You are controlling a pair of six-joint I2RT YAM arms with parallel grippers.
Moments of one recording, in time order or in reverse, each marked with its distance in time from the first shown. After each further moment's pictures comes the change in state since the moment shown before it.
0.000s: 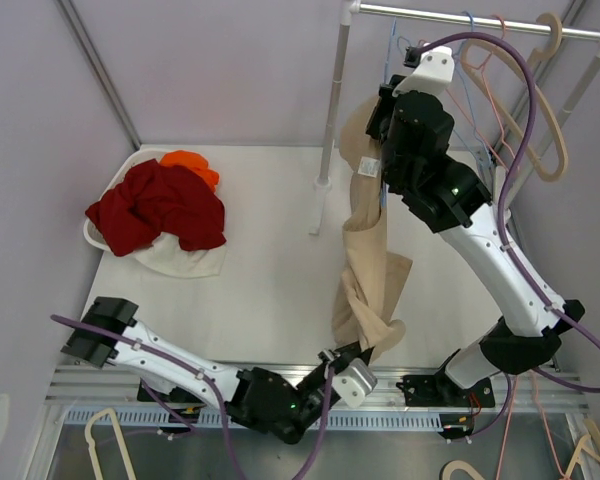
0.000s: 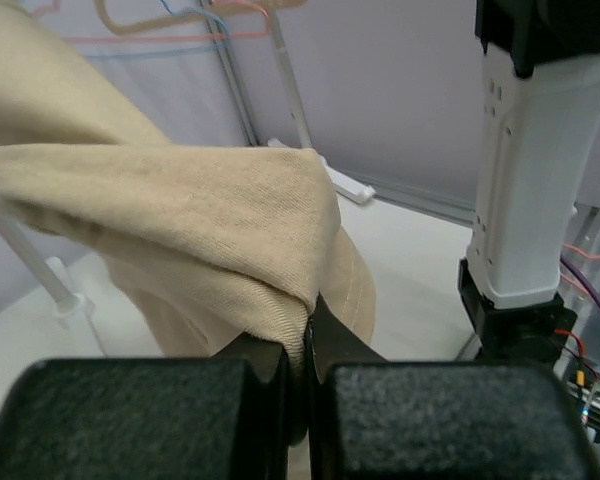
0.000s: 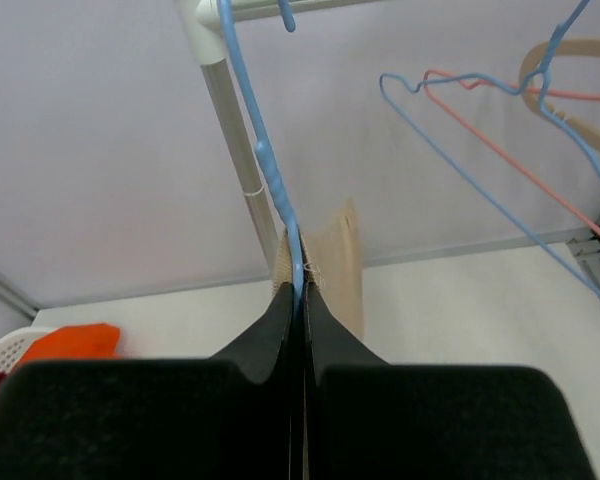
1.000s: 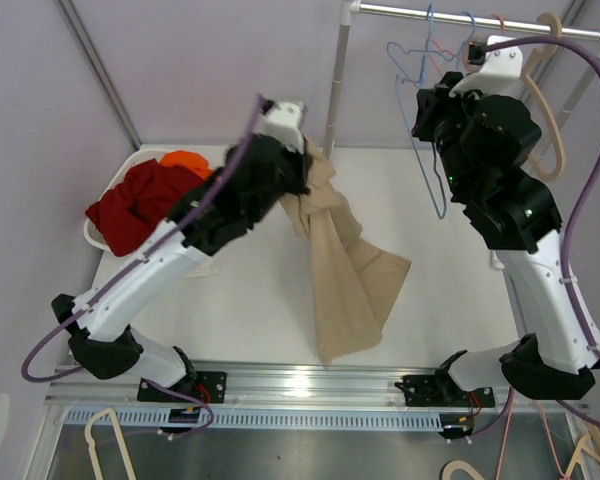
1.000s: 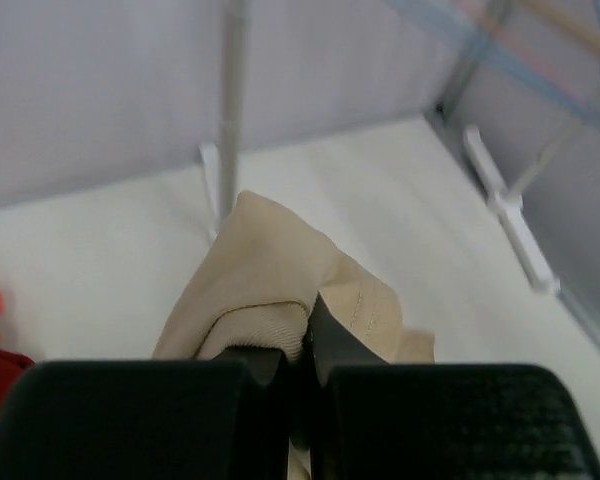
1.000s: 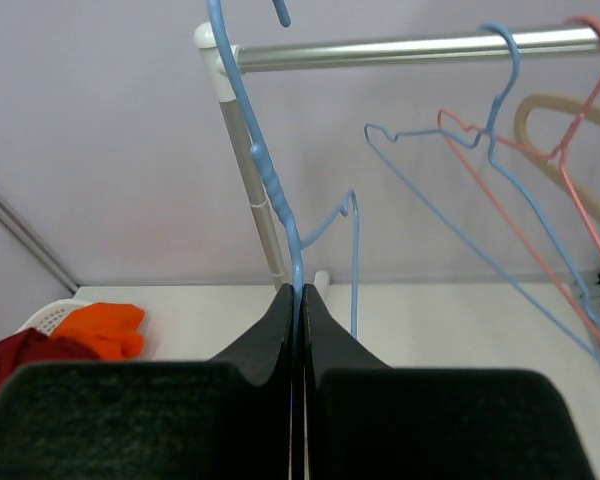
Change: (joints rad) left arm 0.988 0.087 0.827 -1.329 0.563 -0.729; right arm -0.107 -0.191 0.010 -0.172 -0.279 -0.010
